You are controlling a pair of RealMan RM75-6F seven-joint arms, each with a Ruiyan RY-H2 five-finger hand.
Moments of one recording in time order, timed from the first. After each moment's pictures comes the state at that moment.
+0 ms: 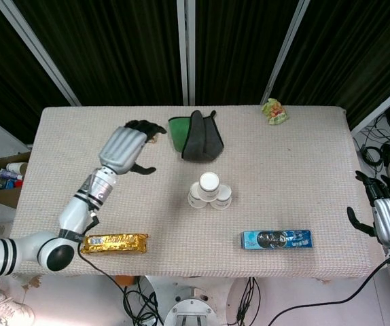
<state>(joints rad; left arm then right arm) -0.99 -1.10 -0.14 -1.90 0.87 1.16 0.26 0.15 -1.05 0.10 -1.63 -1.47 1.42 0.13</state>
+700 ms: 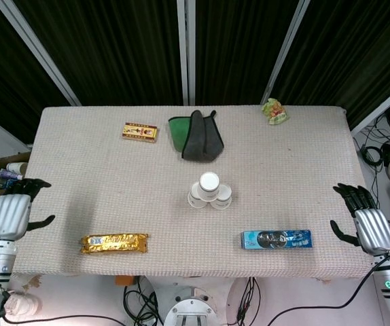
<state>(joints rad) -0.33 -1.15 0.17 -1.68 1.27 1.62 0.08 0.14 -1.14 0.03 -1.53 -1.58 1.43 0.21</state>
